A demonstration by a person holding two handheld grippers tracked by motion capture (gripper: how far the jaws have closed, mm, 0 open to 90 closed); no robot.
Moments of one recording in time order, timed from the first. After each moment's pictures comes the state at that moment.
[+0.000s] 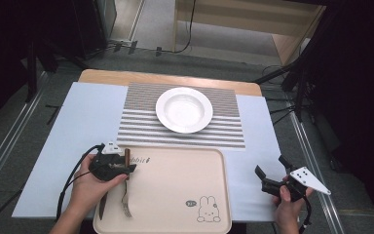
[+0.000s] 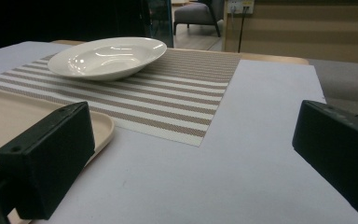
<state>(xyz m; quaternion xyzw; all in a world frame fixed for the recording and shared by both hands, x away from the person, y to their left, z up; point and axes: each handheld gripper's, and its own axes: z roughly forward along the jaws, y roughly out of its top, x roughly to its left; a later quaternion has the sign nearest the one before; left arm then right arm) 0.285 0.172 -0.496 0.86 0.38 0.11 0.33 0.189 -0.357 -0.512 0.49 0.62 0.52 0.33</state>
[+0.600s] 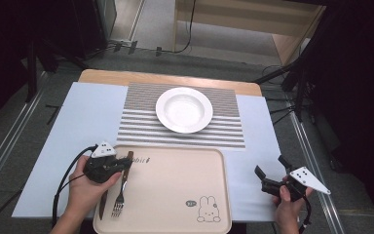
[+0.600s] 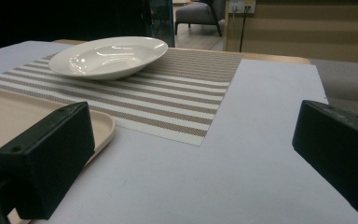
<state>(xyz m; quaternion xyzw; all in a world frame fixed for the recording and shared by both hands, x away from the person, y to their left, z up) 0.269 0.179 -0.483 0.84 0.36 0.10 0.39 0.189 -0.357 -0.512 0.49 0.62 0.52 0.33</state>
